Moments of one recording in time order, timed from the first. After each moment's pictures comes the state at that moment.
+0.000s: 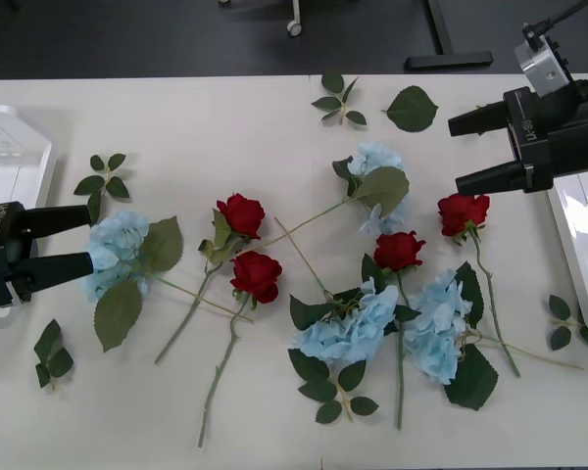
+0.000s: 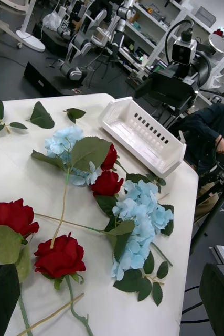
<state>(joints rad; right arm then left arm) -0.61 -1.04 0.27 -1.48 -2.12 1.31 2.72 0.15 0.89 0.19 -1.83 2.26 1.15 -2.64</state>
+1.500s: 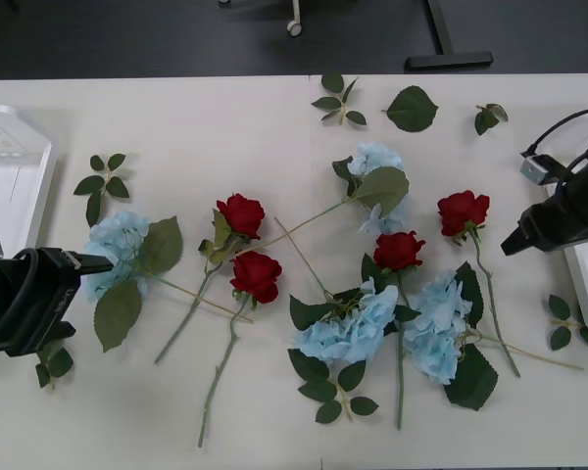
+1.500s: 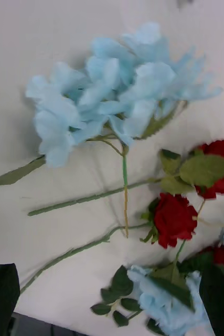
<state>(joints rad) -0.57 -0.94 0.33 -1.37 -1.06 1.44 1.64 0.24 0.95 0.08 -2.34 1.00 1.17 -0.12</state>
